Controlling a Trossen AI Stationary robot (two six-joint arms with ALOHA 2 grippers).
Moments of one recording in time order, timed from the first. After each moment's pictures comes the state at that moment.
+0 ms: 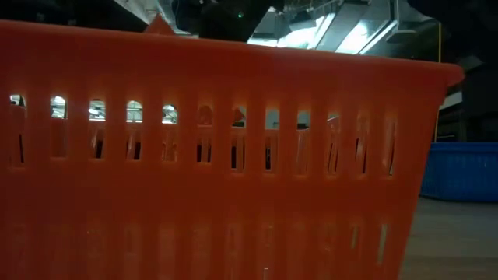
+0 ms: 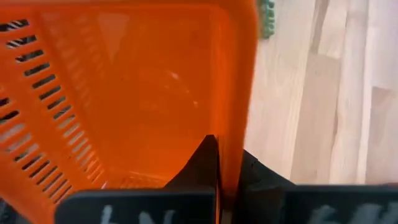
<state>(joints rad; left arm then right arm) -0.08 0.43 0.30 0.16 -0.27 -0.08 -0.02 2.24 2.11 -0.88 -0.08 -0.24</state>
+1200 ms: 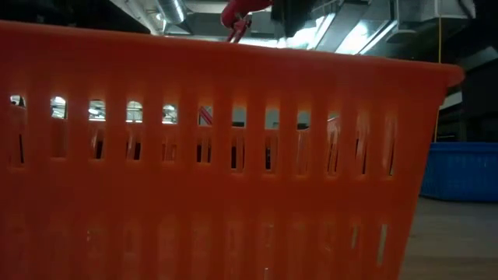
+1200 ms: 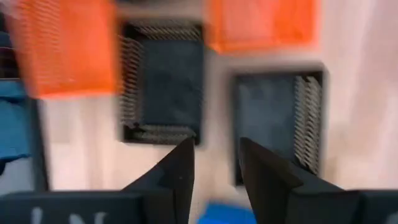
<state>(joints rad) -0.08 0.43 0.30 0.13 -0.27 -0.08 0.19 2.09 2.23 -1.49 -0.07 0.13</state>
